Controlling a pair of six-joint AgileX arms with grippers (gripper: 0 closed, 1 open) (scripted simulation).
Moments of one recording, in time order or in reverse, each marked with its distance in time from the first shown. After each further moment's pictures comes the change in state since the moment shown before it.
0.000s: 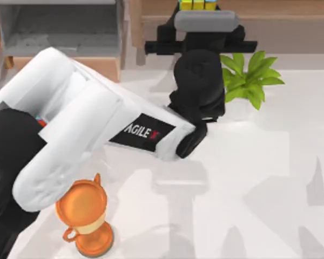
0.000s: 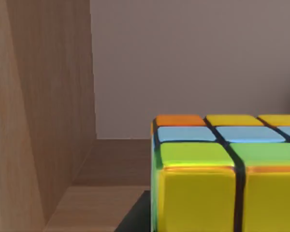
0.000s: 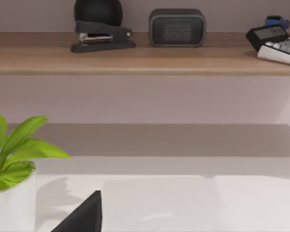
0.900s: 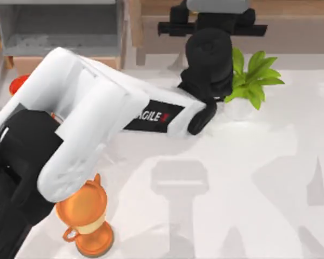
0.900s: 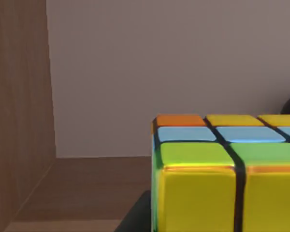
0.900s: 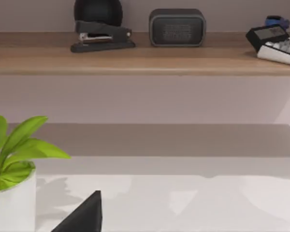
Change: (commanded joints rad) left arm 0.041 0.109 0.239 -0.135 0.081 -0.021; right arm 0.000 0.000 0.000 0.000 0.000 0.000
